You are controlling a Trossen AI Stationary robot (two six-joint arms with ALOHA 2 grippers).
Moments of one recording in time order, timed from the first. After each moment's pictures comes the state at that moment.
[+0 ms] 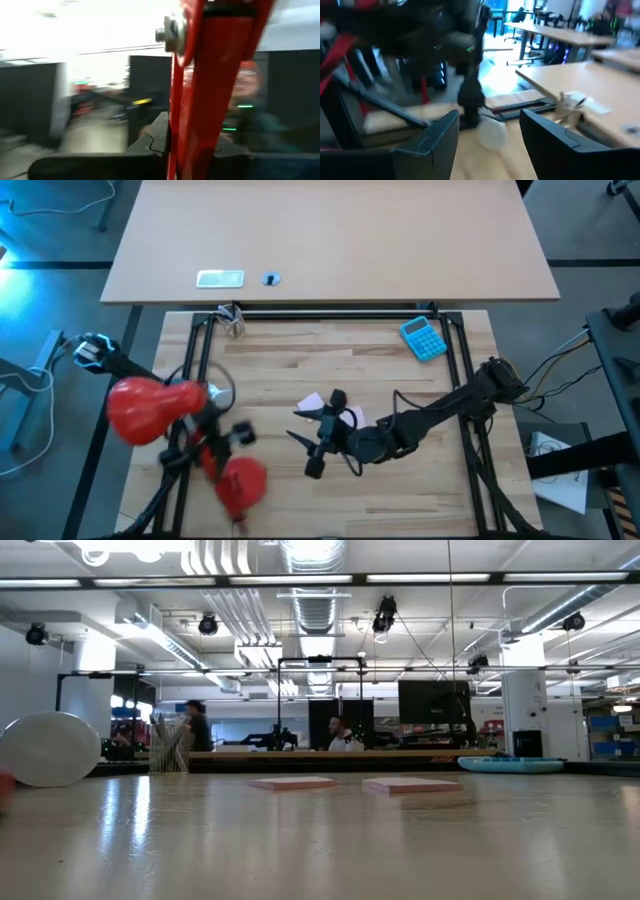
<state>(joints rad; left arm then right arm) -0.42 1.04 0.60 0.95 0.62 -0.36 0.48 1.79 1.59 0.04 0.79 0.05</state>
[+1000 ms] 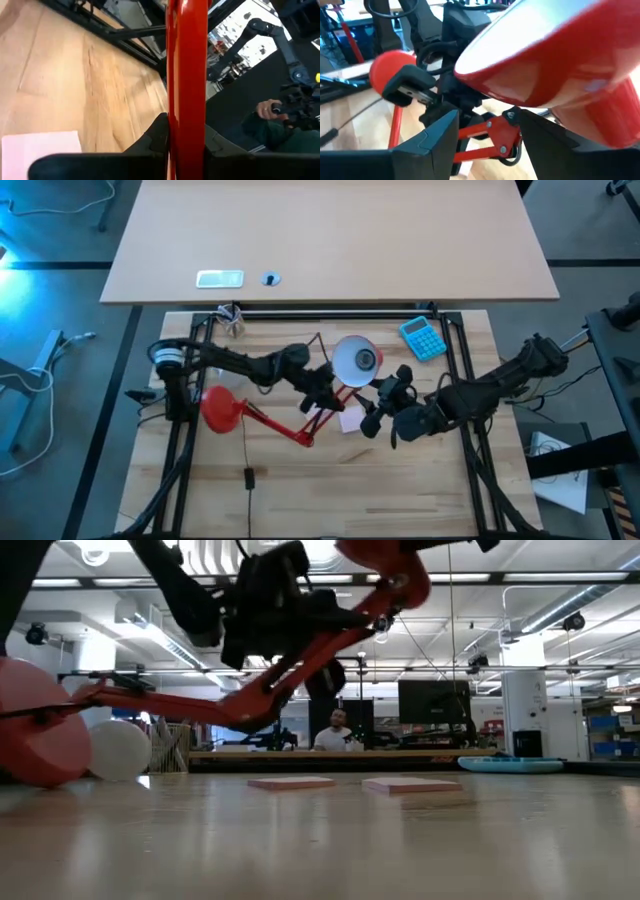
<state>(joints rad) 0.20 1.88 0.95 0.73 0.80 -0.64 0.47 1.32 1.10 -0.40 0.99 0.53</state>
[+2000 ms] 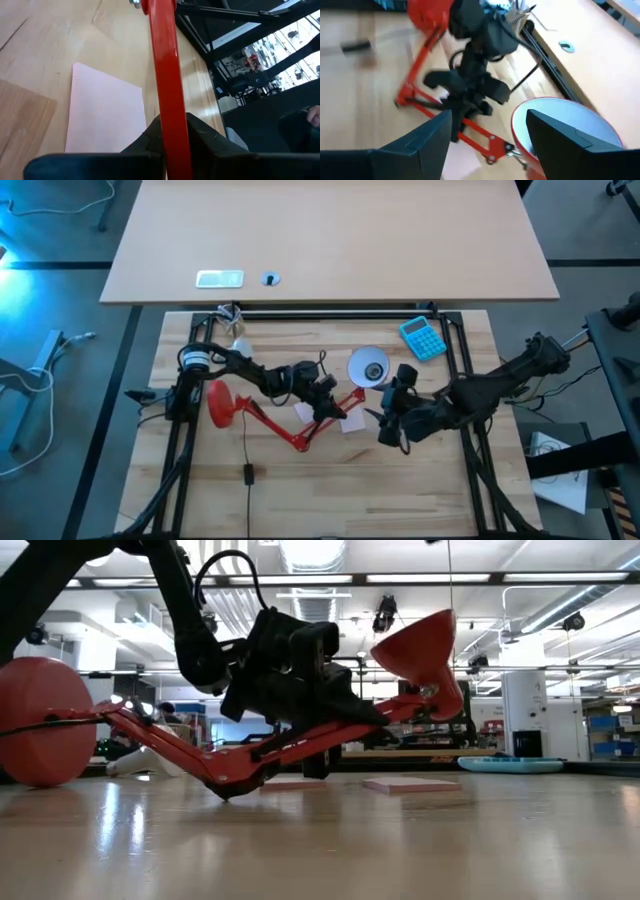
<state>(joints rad) 0.15 2.08 0.93 0.78 0.62 -0.73 0.47 1.30 1.24 -0.78 0.74 0.34</state>
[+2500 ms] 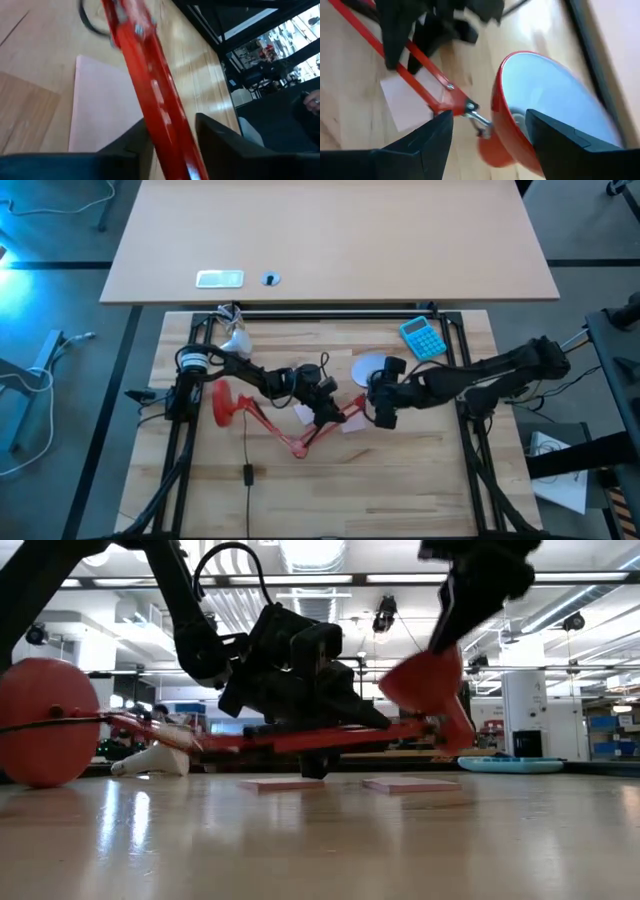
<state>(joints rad) 0.13 2.07 0.93 0.68 0.57 -0.67 0.21 1.32 1.00 -0.74 0.45 0.17</state>
